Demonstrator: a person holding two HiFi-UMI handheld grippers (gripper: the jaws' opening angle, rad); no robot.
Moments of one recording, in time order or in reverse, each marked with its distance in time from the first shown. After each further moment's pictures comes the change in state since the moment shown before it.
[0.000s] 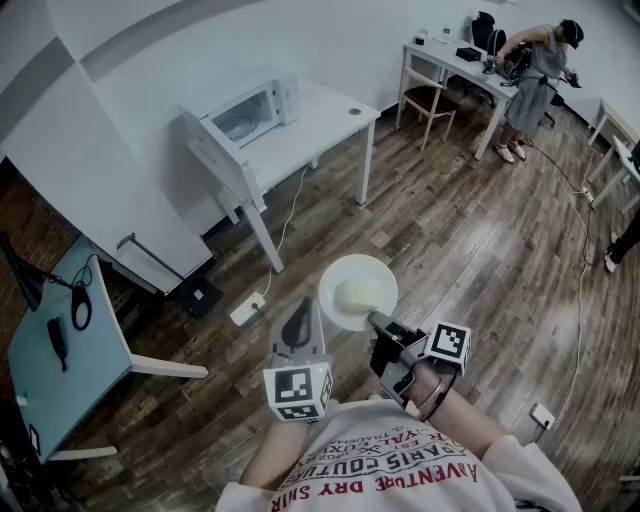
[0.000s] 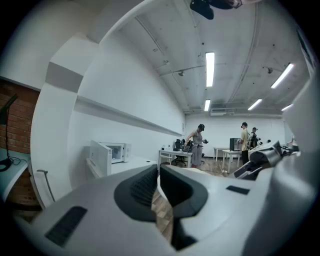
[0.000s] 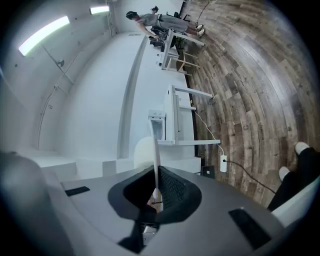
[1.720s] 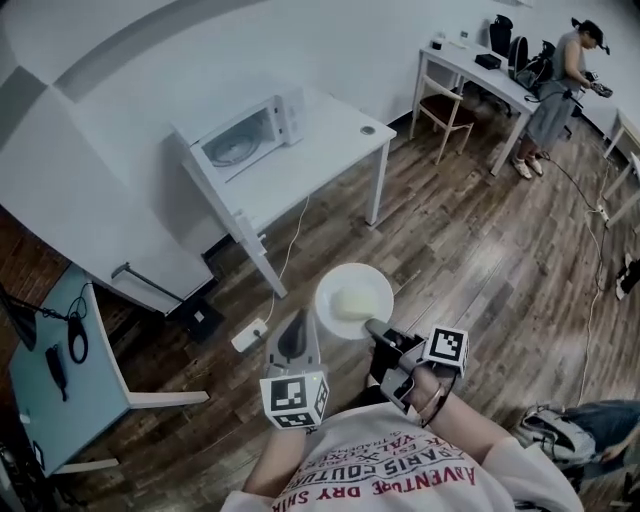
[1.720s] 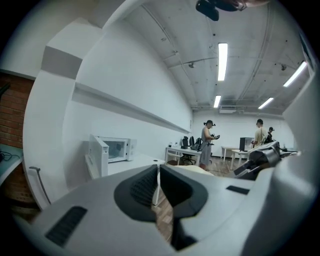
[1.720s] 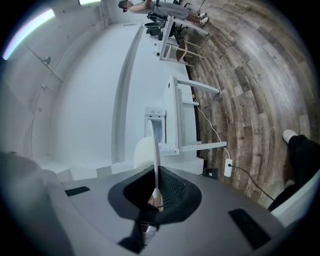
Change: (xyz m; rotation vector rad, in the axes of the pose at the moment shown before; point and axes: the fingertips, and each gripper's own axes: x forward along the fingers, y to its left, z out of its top) left arm 0.158 0.065 -0.001 -0.042 0.042 0.060; right arm 0.136 0.008 0.115 0.015 0.091 -0.010
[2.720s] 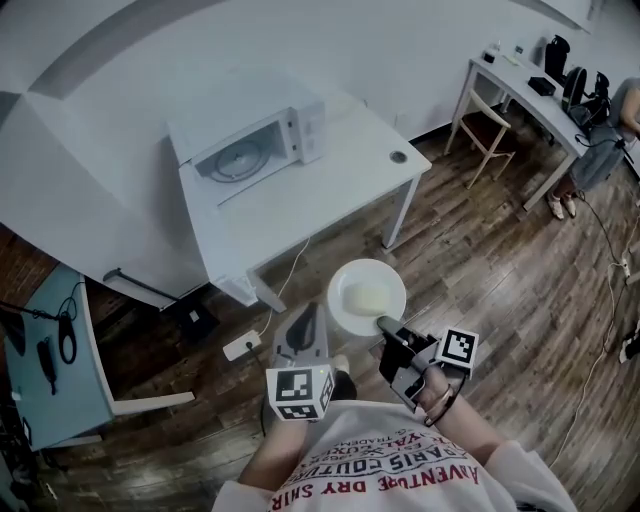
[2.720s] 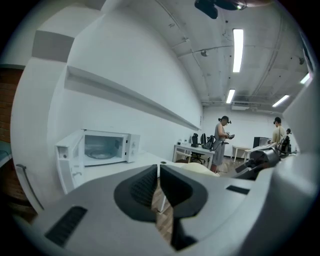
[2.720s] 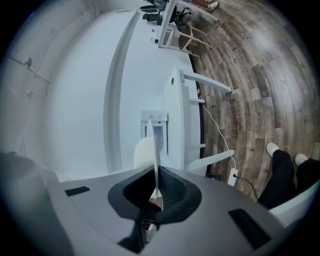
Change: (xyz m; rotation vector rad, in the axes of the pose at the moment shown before) left arm 0.219 0.026 0.016 -0.038 0.052 0.089; right arm 0.123 0.011 0.194 0.016 0.118 0.000
